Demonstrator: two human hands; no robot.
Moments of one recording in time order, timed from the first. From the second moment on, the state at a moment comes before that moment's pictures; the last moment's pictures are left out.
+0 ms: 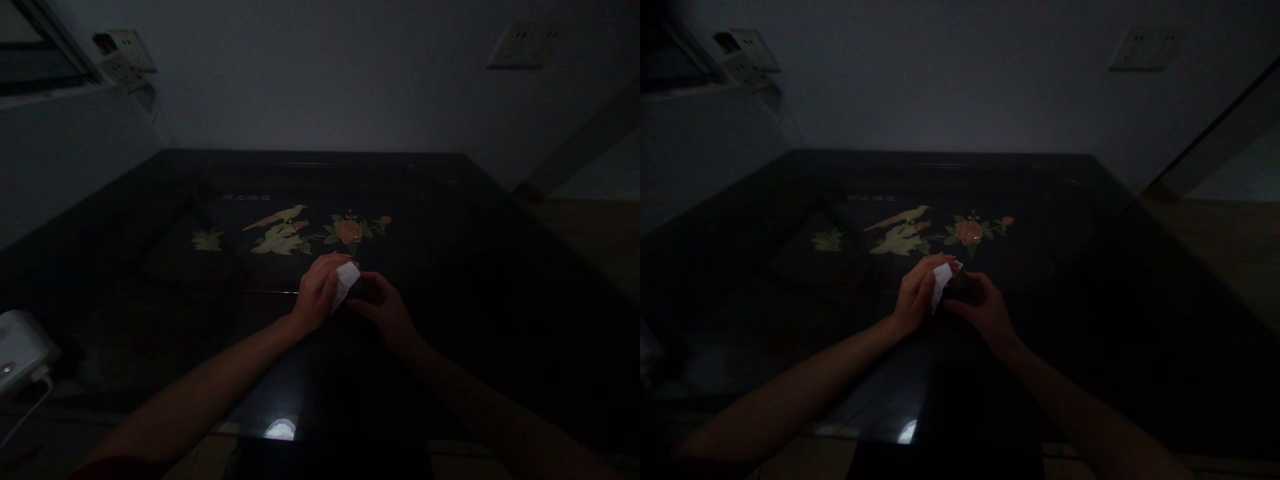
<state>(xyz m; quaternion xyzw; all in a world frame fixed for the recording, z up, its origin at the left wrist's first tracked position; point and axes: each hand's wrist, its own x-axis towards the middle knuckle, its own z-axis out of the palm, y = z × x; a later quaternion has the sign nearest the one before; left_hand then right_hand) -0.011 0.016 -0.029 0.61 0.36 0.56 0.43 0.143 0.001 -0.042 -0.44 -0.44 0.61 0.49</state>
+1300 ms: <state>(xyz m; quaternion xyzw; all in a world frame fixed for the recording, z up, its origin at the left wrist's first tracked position) -0.010 0.027 -0.041 0.56 0.41 0.54 0.49 0.142 0.002 -0.039 -0.48 -0.41 0.62 0.47</state>
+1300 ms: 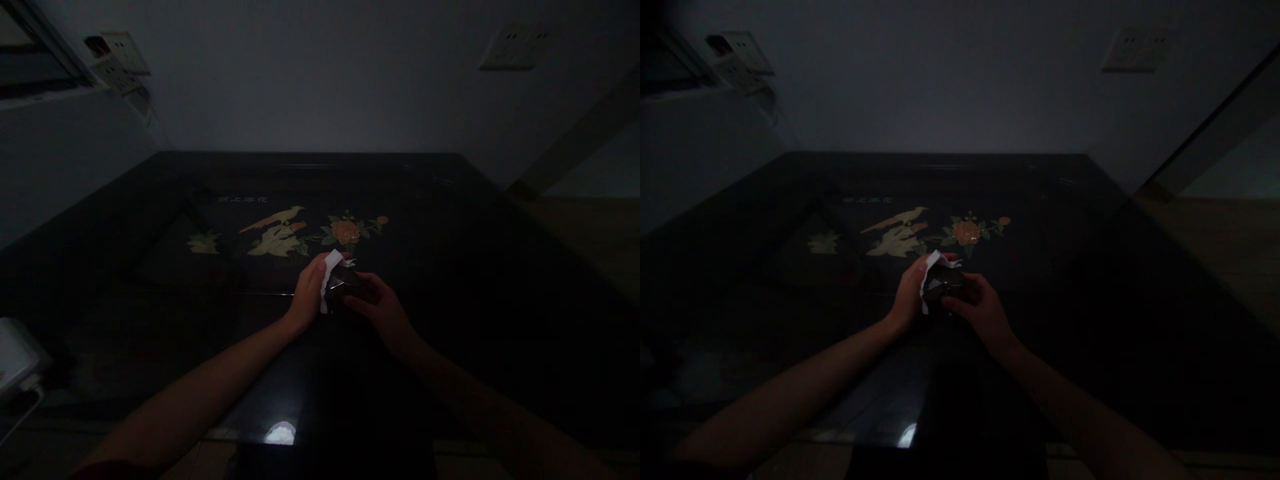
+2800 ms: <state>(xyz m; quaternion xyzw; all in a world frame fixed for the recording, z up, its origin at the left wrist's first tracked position) -0.001 0.042 -0.038 0.28 0.33 0.46 0.77 0.142 0.005 -0.043 -0.43 -0.34 0.68 0.50</state>
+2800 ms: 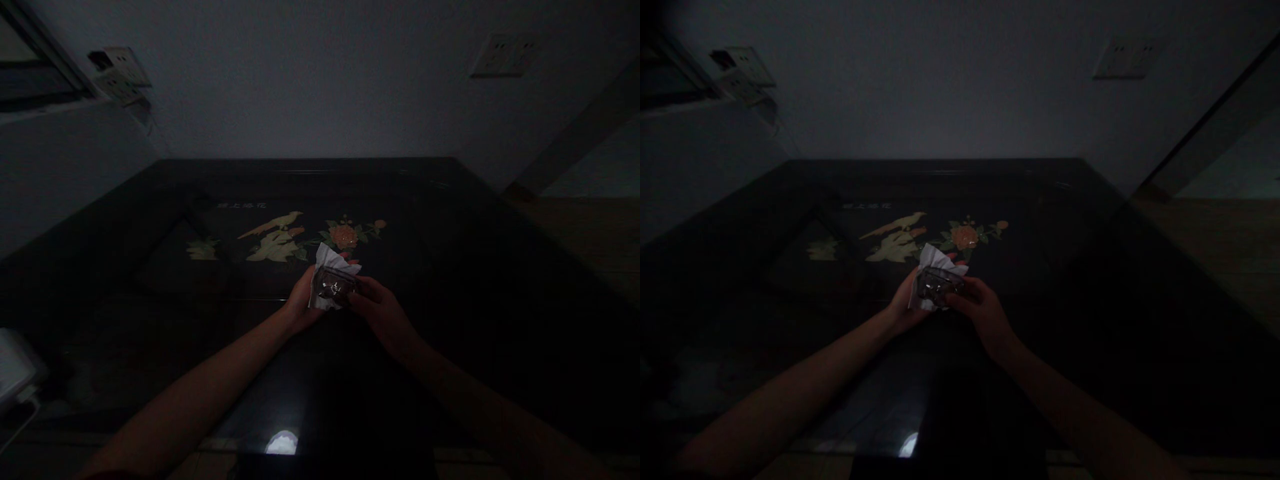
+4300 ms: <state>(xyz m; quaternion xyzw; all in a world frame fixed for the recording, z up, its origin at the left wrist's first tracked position) -0.008 0.026 -0.040 0.54 0.42 0.54 0.49 0.140 0.005 -0.043 -0.48 -0.36 0.64 0.48</state>
